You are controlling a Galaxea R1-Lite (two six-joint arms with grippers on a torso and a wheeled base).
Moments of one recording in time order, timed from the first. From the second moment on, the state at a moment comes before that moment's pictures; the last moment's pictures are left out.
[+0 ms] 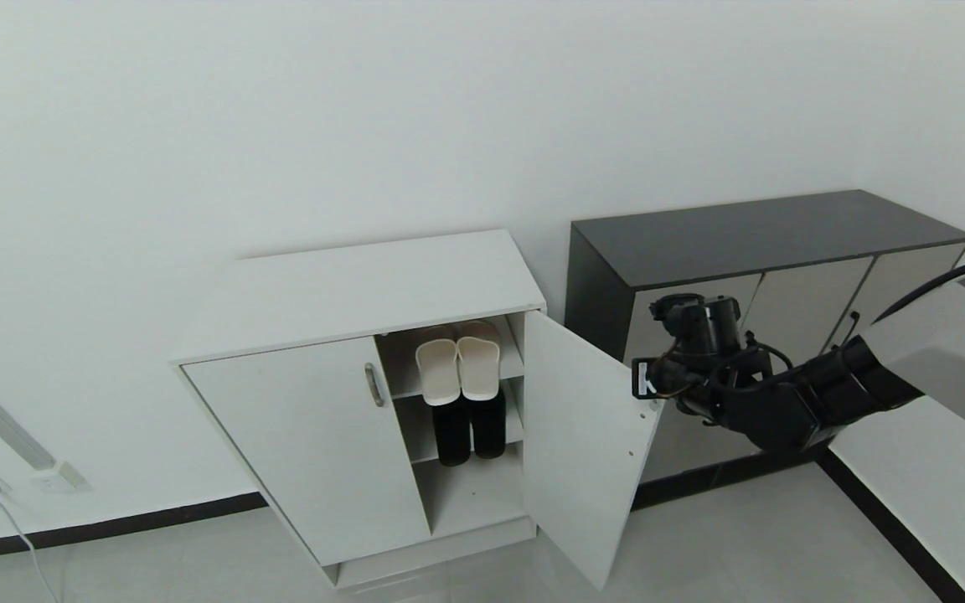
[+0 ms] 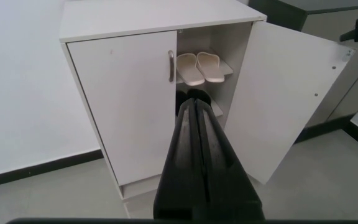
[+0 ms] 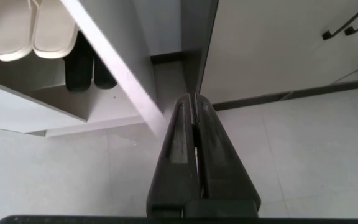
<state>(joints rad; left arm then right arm) 0.00 0.00 0.00 0.00 -0.05 -0.01 0.45 2.16 -1.19 -0.53 -0.30 0.19</state>
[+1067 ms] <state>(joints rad) 0.00 0.00 0.00 0.00 -0.05 -0.02 0.80 2.06 -1.05 -0.53 -0.30 0.23</state>
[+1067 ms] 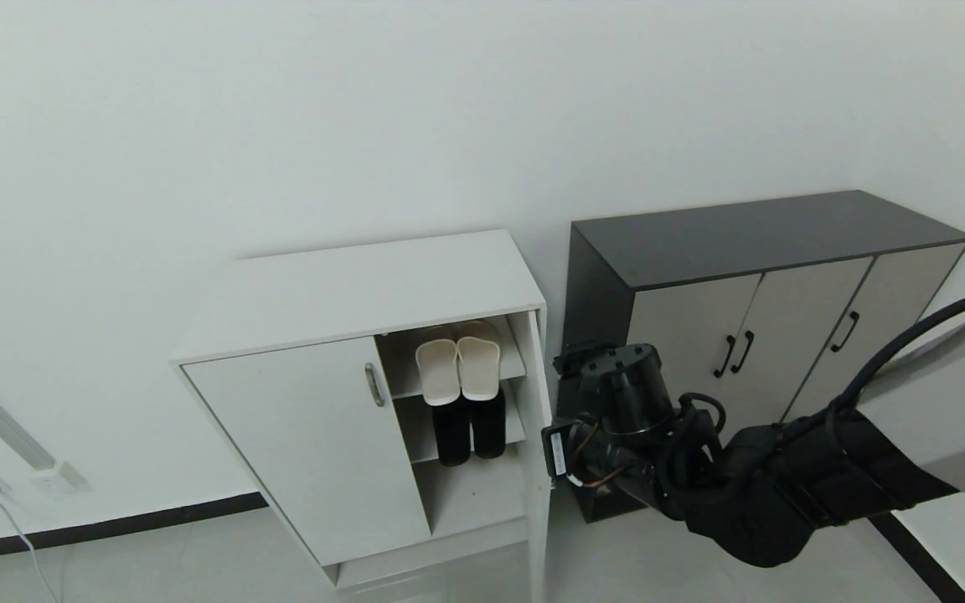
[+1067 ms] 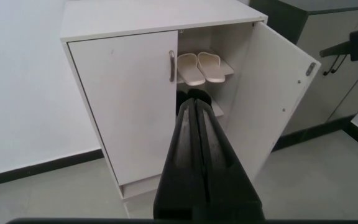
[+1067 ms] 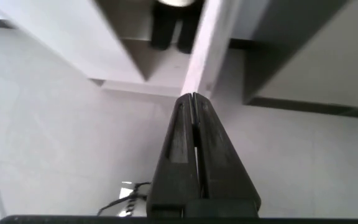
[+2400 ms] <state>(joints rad) 0.00 0.00 0.00 0.00 -0.05 -0.02 0.79 1.98 -0.90 -0.63 -0.24 0.17</state>
